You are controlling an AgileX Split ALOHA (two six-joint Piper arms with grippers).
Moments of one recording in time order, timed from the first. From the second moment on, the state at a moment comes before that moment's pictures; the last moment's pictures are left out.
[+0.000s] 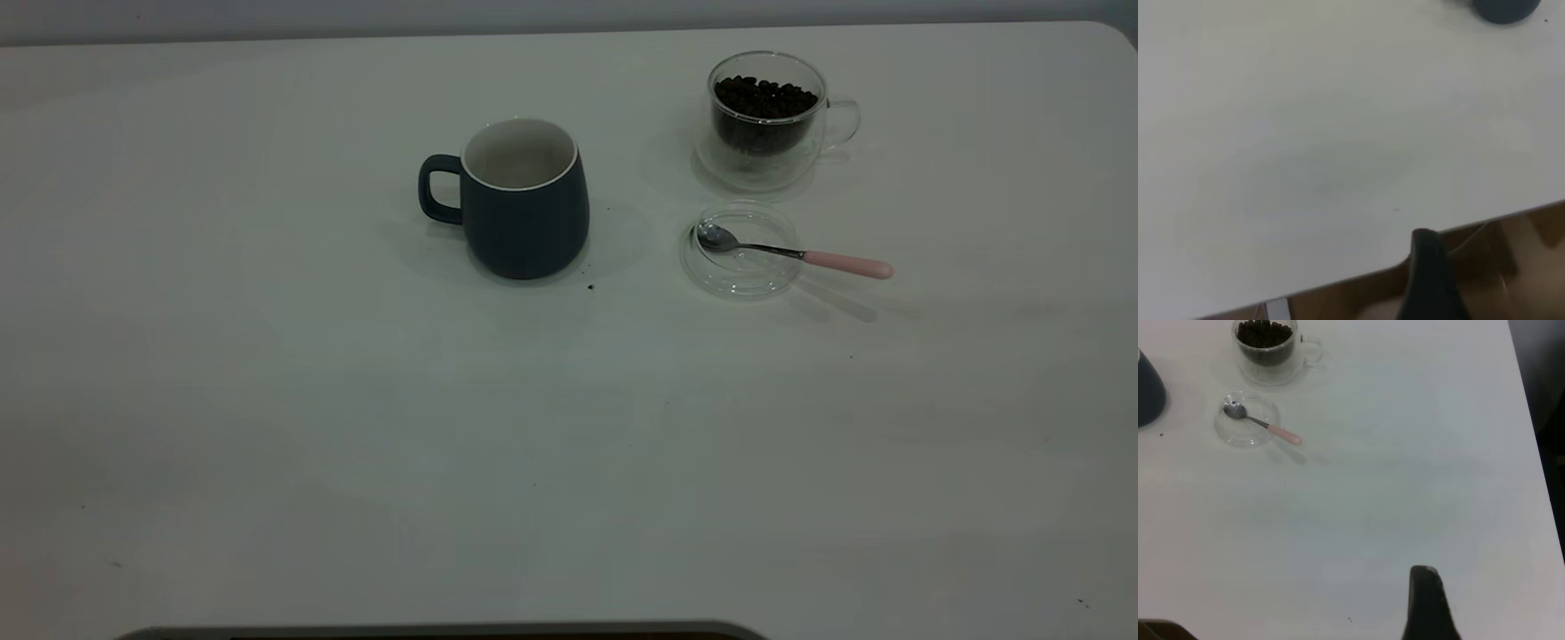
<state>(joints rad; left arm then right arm) -0.24 0.05 -0.49 0.04 1.14 -0.01 0.00 0.03 -0.47 0.03 1.13 -0.04</state>
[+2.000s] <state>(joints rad) -0.06 -0.02 -0.49 -0.01 1.14 0.00 0.00 0.03 -0.47 0.03 1.13 -0.04</state>
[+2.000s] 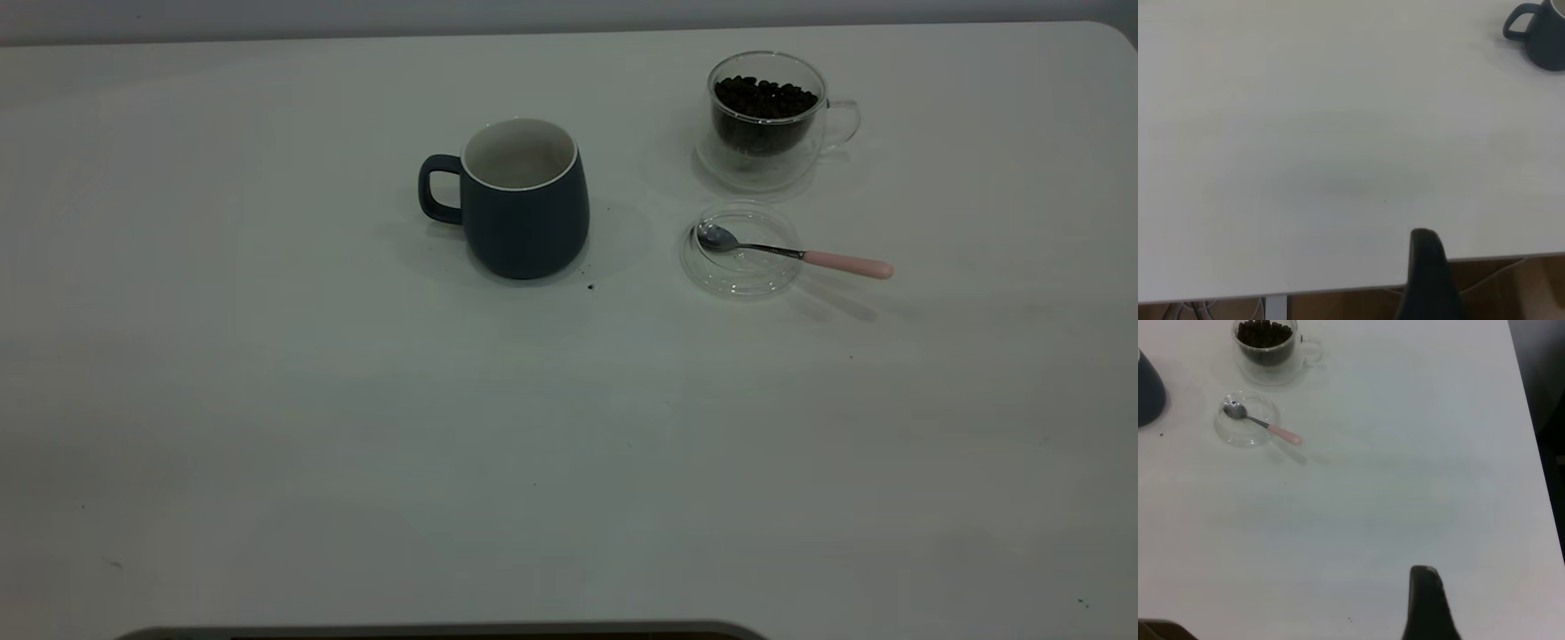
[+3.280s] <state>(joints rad) -0.06 -0.02 -0.49 -0.01 1.14 0.00 0.00 0.74 -0.85 0.15 1.01 -0.02</state>
